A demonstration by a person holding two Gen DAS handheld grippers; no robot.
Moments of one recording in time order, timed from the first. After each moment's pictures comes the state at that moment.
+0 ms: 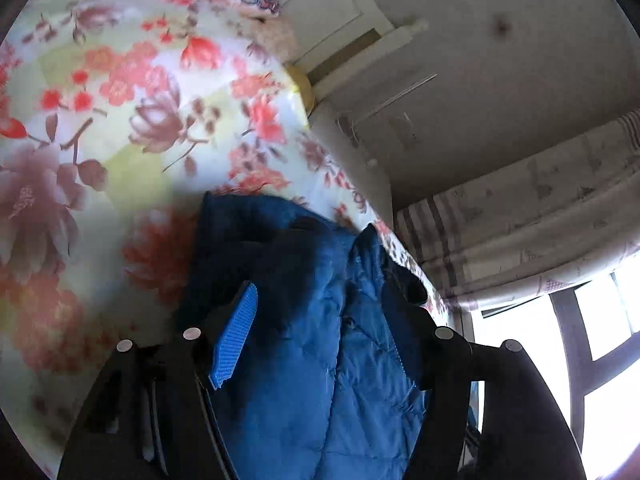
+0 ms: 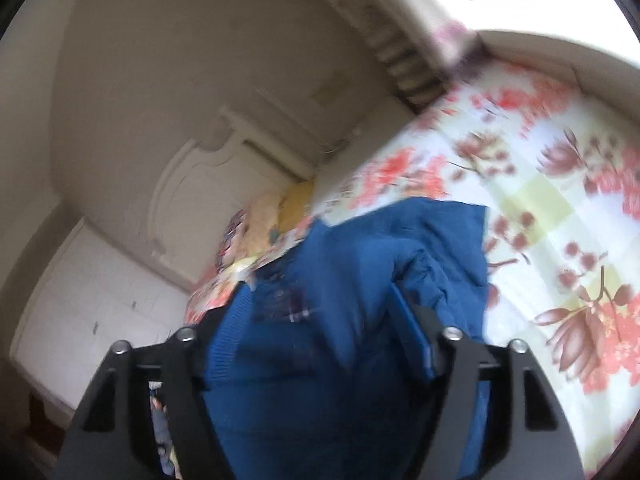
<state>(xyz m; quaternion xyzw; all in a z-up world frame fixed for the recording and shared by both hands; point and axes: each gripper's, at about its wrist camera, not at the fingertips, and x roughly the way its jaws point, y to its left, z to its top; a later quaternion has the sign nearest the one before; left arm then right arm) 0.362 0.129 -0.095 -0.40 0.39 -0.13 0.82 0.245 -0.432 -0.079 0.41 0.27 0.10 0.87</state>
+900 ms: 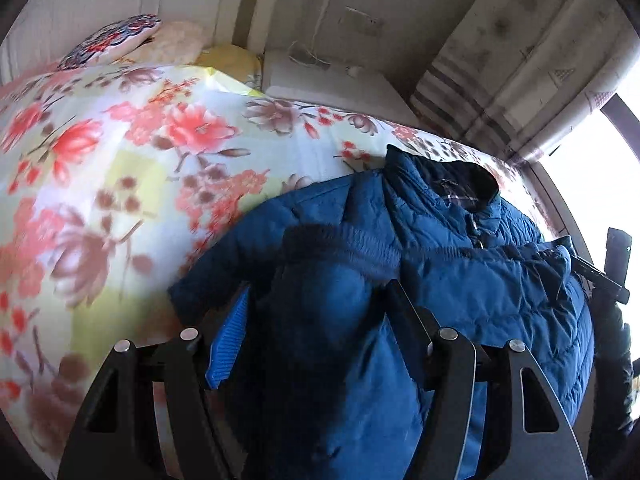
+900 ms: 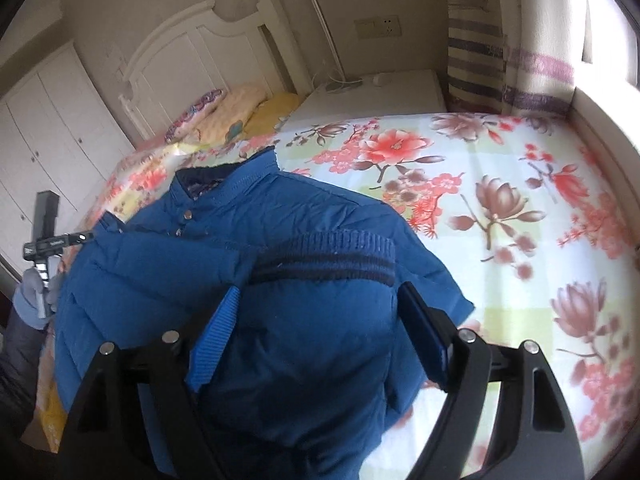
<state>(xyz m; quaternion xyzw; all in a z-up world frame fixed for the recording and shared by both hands) 0.435 0.063 -0.093 -0.06 0.48 -0.21 0.85 0.338 -0.421 -0.094 0.12 0.41 0.14 0.89</state>
